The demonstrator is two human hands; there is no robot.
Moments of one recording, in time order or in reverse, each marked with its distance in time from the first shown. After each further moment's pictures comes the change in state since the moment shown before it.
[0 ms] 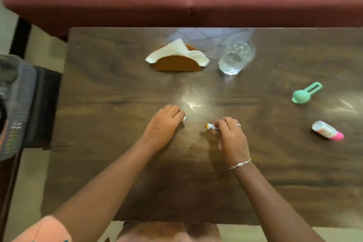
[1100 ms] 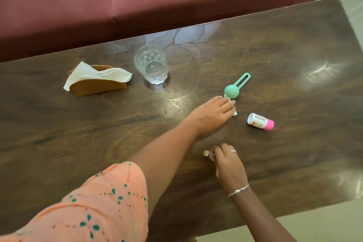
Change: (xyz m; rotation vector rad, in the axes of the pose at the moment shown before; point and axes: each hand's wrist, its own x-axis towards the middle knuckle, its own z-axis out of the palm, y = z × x) left_hand 0.207 0.186 0.119 0.233 -0.251 0.627; right_hand -0.079 0.158 -0.040 -0.058 -0.129 0.214
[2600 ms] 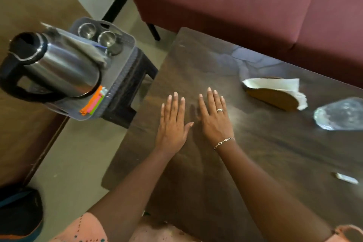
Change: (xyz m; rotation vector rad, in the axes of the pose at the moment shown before) left_hand -0.492 -0.073 -0.005 -0.123 0.228 -1.448; right_hand 0.125 -0.422 0.136 -0.279 -0.189 -0.684
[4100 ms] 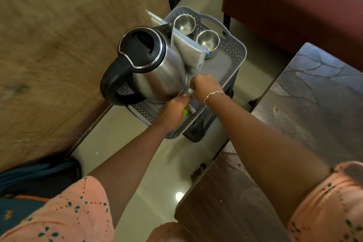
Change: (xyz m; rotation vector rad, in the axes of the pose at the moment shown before) left_hand 0.068 -0.292 -0.024 -0.410 -0.164 -0.163; right_hand 0.259 -0.249 0.037 0.238 -0.512 -0.117
